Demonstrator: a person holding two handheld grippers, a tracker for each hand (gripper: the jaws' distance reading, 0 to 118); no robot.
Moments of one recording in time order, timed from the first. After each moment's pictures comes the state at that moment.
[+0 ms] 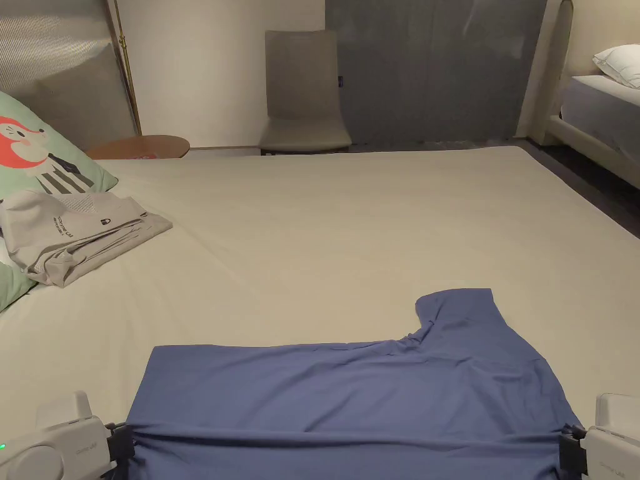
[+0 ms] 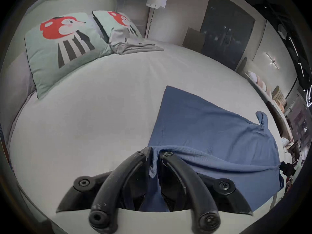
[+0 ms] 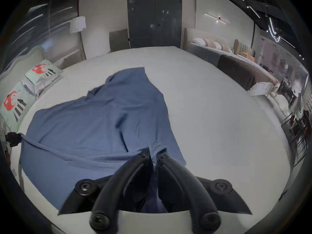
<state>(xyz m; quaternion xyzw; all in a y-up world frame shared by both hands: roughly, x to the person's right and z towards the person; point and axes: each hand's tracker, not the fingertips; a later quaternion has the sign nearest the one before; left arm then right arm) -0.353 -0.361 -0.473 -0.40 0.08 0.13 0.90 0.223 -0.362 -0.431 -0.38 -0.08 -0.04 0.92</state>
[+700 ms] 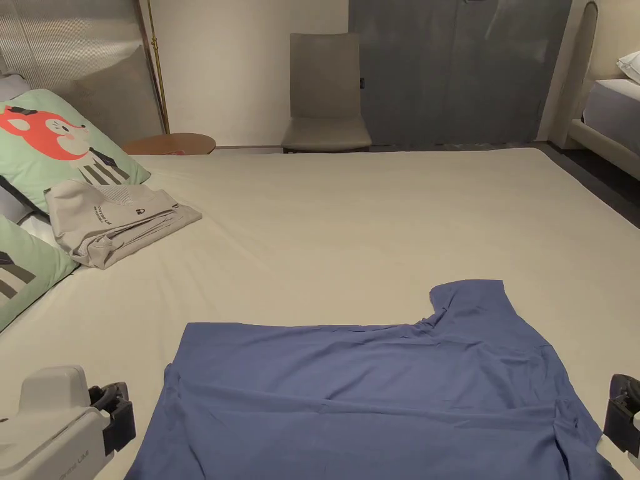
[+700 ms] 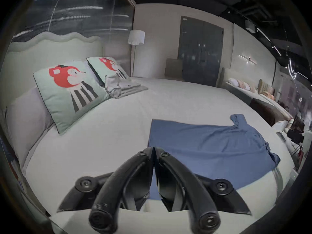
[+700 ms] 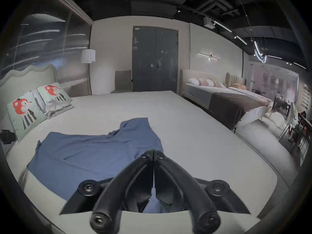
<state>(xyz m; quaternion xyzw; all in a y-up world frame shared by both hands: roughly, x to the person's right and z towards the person) -0.340 -0.281 -0.344 -0.27 0.02 0.05 0.96 0.193 -0.279 -0.324 -0.19 -0.08 -0.01 0.98</state>
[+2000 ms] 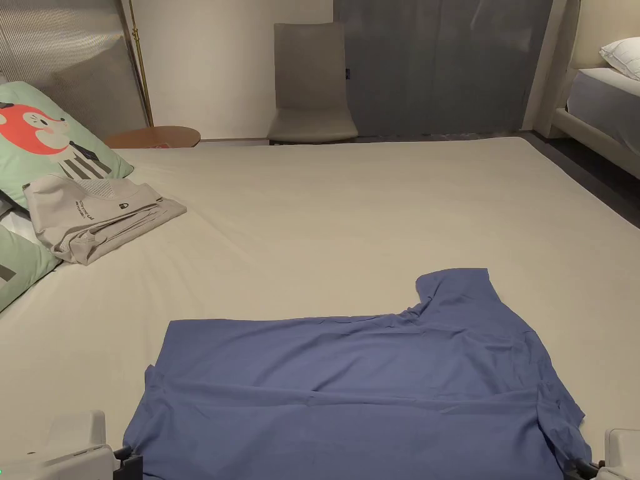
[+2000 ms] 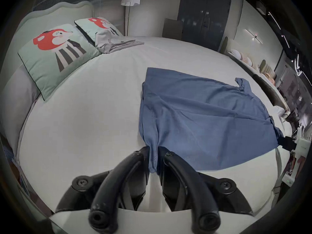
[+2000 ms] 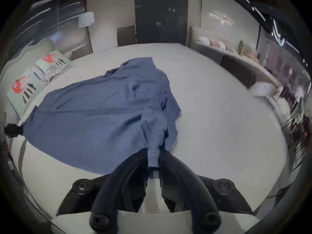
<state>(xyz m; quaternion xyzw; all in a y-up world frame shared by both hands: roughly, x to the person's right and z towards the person) -0.341 -0.336 -0.364 -0.43 0.01 0.06 0.90 0.203 -0.352 -0.326 -0.38 -0.05 0.00 0.92</state>
